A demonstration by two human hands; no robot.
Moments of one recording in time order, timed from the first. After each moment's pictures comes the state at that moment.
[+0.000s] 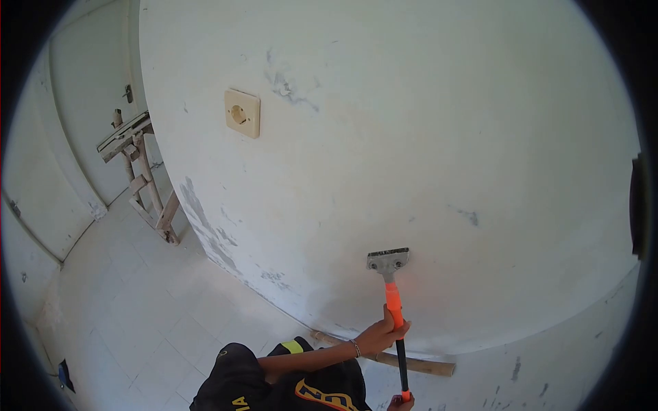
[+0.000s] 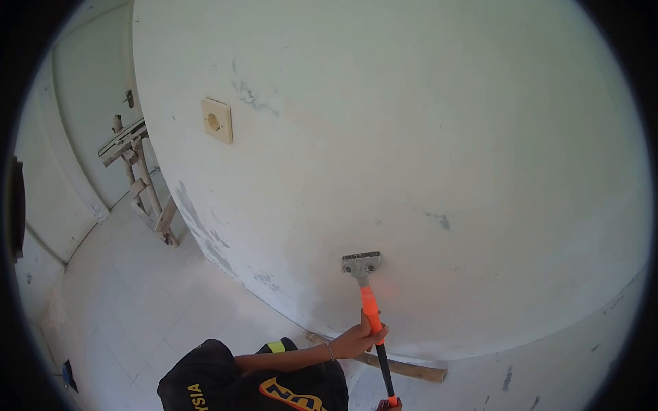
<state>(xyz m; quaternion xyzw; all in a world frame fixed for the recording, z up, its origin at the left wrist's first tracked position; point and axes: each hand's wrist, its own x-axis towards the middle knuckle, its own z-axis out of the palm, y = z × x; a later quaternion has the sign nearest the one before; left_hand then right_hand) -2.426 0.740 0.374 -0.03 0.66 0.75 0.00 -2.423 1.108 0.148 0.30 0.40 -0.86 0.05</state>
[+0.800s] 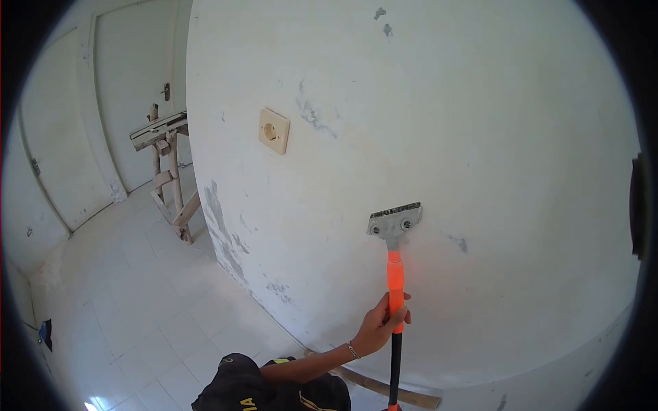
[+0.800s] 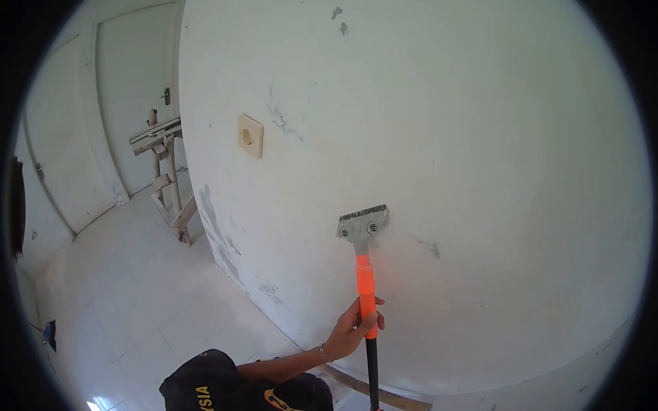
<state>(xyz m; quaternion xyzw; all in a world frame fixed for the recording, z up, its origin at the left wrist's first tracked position) -2.420 0.721 0.483 -0.05 0.53 0.78 -0.33 -2.451 1.064 0.252 -0.06 0.77 -0.61 0.19</state>
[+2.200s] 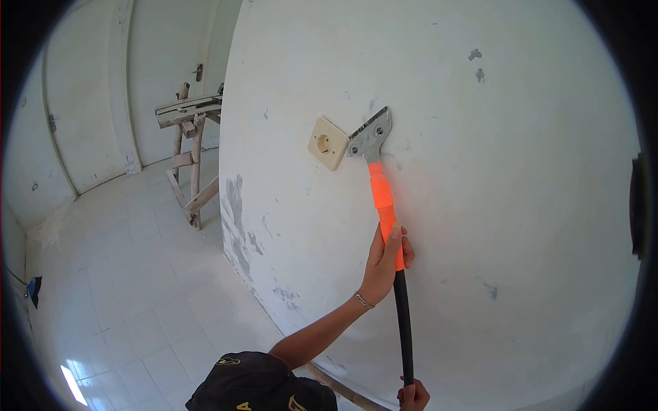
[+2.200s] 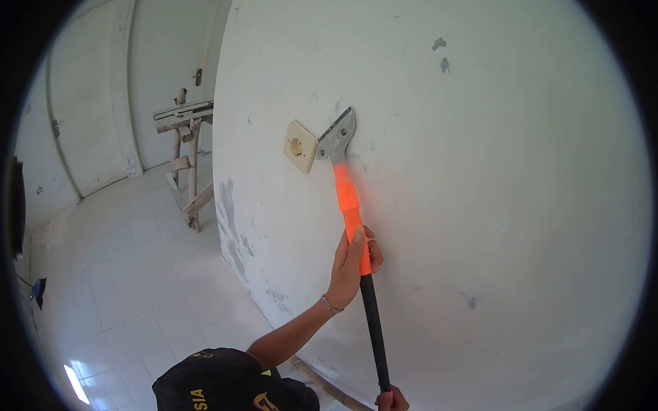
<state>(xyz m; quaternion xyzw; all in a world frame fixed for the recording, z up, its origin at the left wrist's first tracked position) -2.410 0.571 0.571 -0.04 0.42 0.72 -0.56 -2.452 0.884 0.460 -0.32 0.74 -0.57 0.12</state>
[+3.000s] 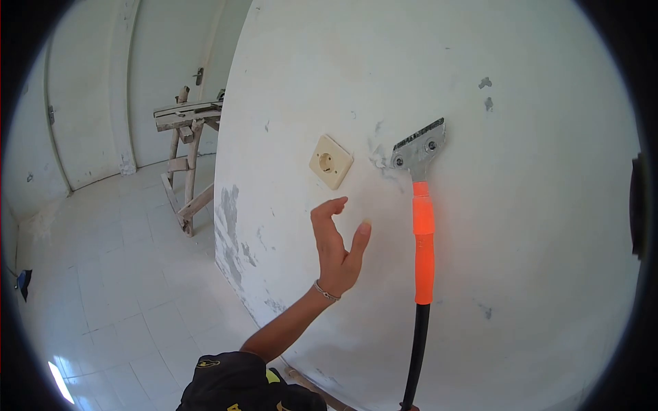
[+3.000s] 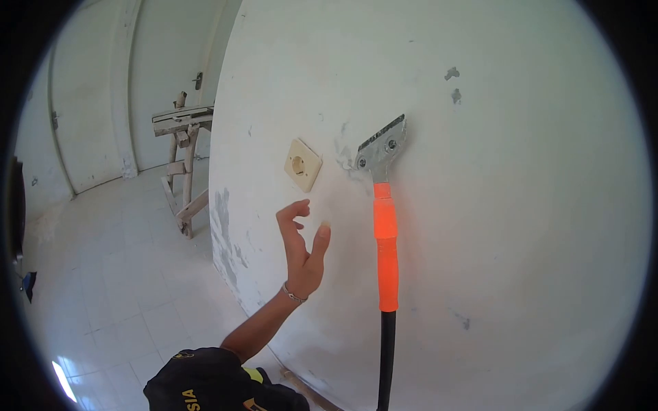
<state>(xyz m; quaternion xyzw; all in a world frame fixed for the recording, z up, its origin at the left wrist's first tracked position) -2.362 0.509 0.571 -0.22 0.54 0.30 -0.76 -2.435 0.900 0.456 -0.27 0.74 -0.61 0.02</state>
